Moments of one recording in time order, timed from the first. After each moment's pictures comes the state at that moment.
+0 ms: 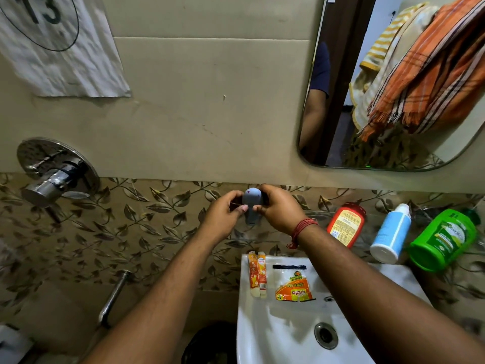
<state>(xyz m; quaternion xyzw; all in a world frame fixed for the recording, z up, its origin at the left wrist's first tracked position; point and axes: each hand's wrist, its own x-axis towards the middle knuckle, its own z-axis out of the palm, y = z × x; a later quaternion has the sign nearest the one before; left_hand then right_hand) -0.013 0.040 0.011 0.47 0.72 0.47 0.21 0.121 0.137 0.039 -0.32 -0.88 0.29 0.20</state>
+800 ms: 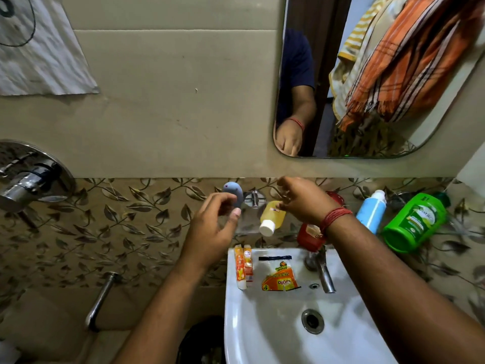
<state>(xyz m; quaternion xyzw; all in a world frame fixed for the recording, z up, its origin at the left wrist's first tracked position) 0.043 -0.006 0.018 0.54 0.66 0.51 0.07 0.204 0.155 0.073 -0.40 -0.90 0.16 0.10</state>
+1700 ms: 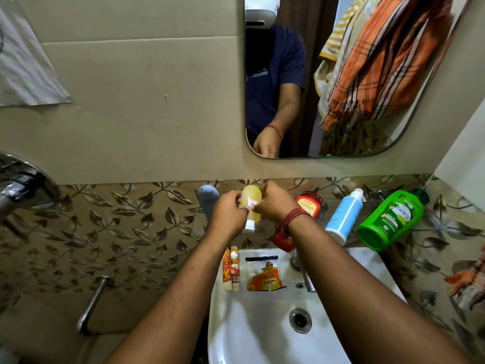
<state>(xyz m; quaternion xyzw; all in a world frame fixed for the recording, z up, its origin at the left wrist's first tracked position) 0.092 0.088 0.024 0.43 0.77 0.43 0.19 0.196 0.165 0.055 -0.48 -0.81 0.32 0.13</state>
